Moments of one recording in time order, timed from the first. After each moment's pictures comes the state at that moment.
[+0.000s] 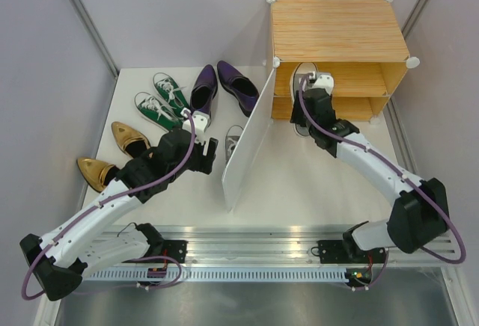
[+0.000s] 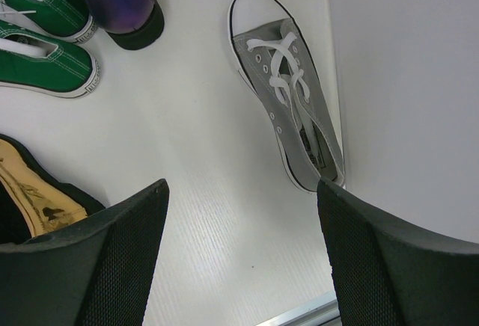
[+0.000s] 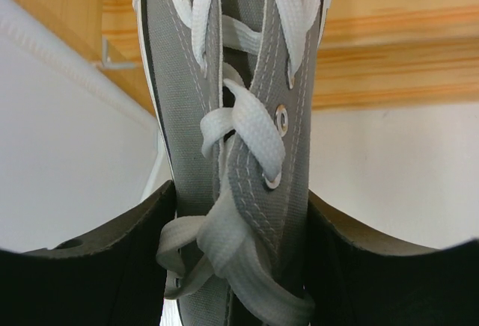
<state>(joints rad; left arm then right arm) -0.77 0.94 0.96 -0.61 -0.31 -0.17 0.48 1.35 1.06 -0.24 0.44 0.37</state>
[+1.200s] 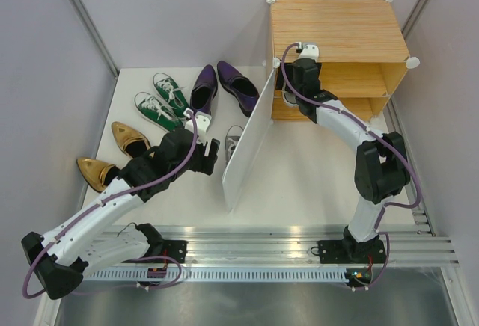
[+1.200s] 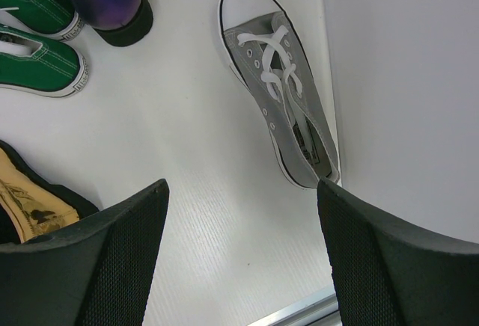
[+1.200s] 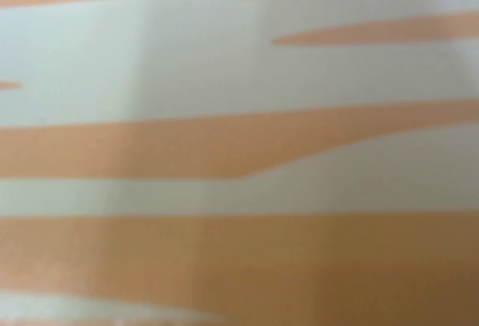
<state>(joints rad) -0.77 0.96 0.96 -0.61 -0.28 -0.17 0.38 1.82 1.45 0.03 0.34 0.24</state>
